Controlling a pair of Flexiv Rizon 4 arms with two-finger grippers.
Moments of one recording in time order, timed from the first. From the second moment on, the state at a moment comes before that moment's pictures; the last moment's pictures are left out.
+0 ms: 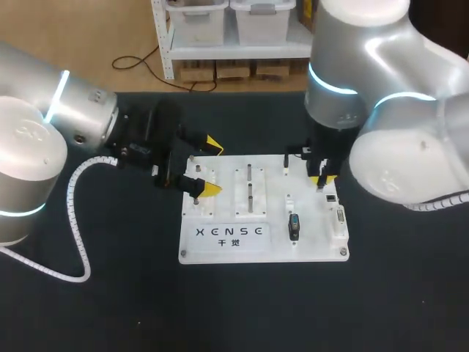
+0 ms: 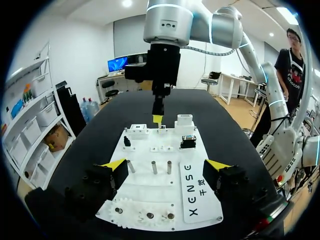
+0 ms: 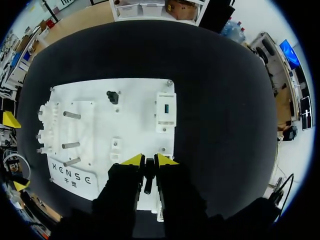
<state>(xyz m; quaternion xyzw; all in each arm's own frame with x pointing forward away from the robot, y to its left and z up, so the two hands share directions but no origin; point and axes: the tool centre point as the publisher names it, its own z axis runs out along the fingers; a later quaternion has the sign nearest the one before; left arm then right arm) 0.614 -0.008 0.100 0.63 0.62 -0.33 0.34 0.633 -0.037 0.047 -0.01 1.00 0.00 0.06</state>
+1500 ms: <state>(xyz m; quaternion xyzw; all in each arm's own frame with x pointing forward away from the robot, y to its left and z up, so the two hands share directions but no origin) 0.614 -0.008 0.100 0.63 0.62 -0.33 0.34 0.630 -0.056 0.030 -0.01 1.00 -0.01 0.05</state>
